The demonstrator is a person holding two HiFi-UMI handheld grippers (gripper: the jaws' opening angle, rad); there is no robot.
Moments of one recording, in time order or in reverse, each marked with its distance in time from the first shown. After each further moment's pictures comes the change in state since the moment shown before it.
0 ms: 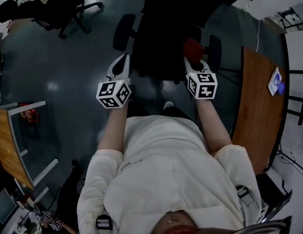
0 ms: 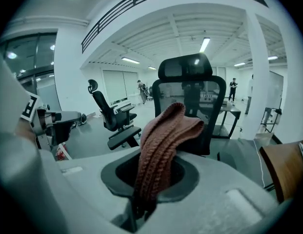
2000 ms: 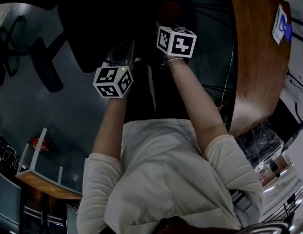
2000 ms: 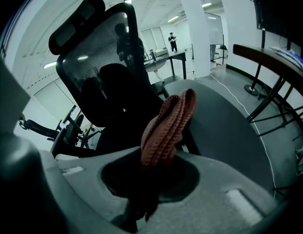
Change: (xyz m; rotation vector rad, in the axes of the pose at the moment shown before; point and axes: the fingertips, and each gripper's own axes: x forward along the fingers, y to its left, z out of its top) left arm 0.232 -0.141 -0.242 -0.046 0.614 -0.403; right arm 0.138 -0.199 -0.150 0.666 0.291 -0.316
